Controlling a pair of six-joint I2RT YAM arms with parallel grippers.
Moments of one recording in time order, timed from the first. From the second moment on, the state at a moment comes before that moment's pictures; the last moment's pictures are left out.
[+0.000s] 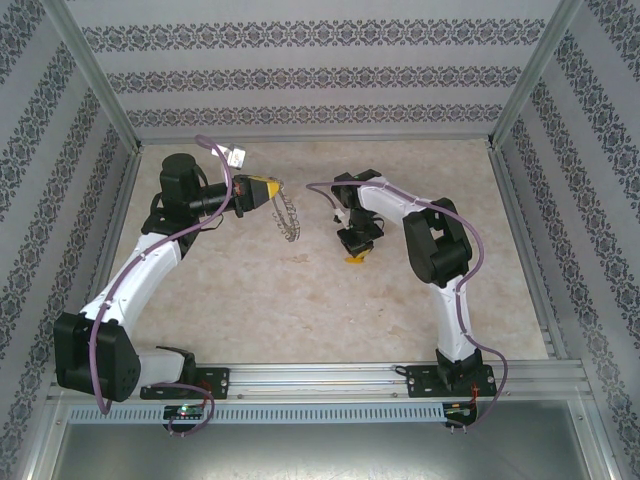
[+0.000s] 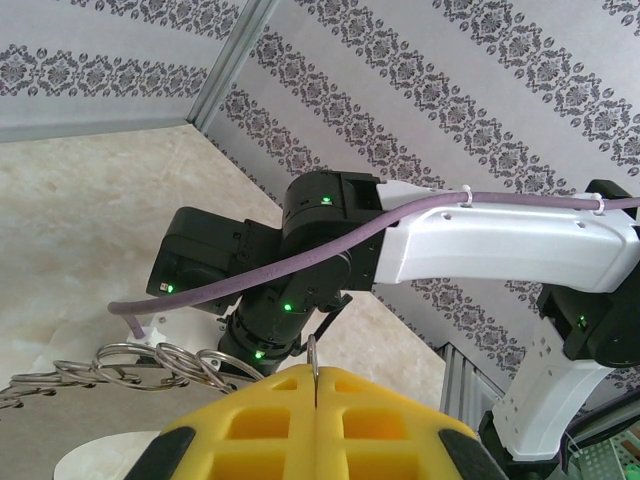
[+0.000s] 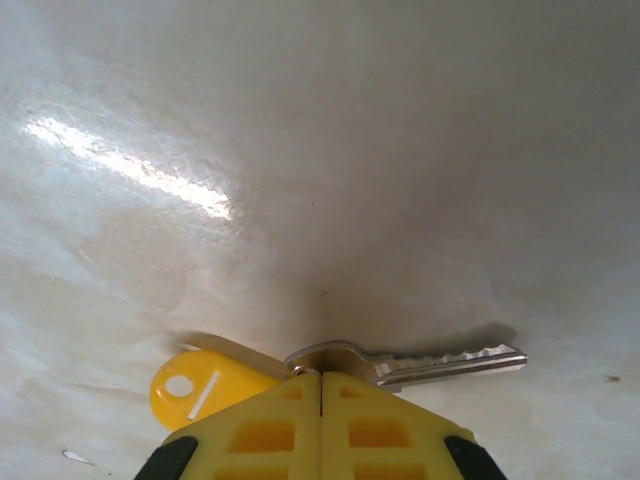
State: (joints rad) left arm -0.16 1.28 1.01 0.08 0.97 -0.43; right arm 0.48 2.19 1.68 -1.21 -0.08 0.05
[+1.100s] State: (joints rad) left arm -0.17 1.30 1.07 0.03 0.97 -0.47; right arm 0.47 1.72 0.86 -0.03 -0.30 0.31
